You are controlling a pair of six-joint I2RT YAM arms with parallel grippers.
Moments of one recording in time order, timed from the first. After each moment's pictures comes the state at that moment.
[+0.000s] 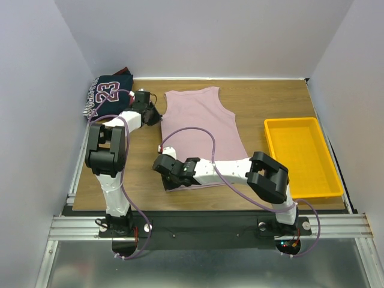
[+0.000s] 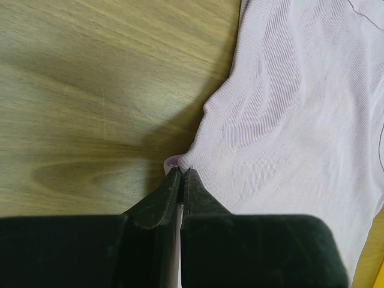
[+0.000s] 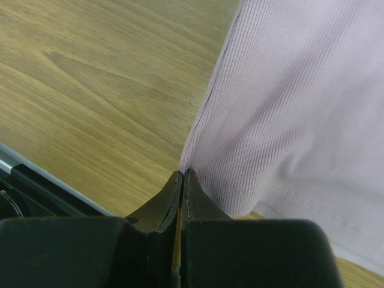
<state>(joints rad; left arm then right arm) -0.16 1.94 1.28 -0.12 0.06 -0.68 1.23 2.01 1.46 -0.42 0.17 0.79</state>
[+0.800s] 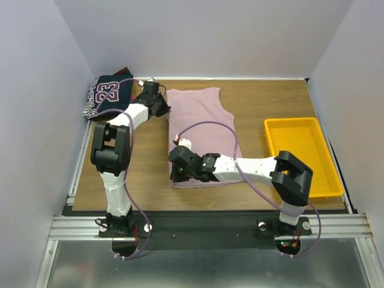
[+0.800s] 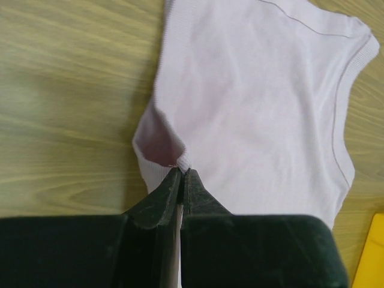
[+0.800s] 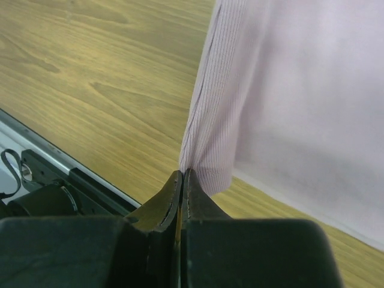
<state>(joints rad) -0.23 1.96 1.43 -0.20 0.05 -0.67 1.17 1.83 1.28 -0.28 0.16 0.89</state>
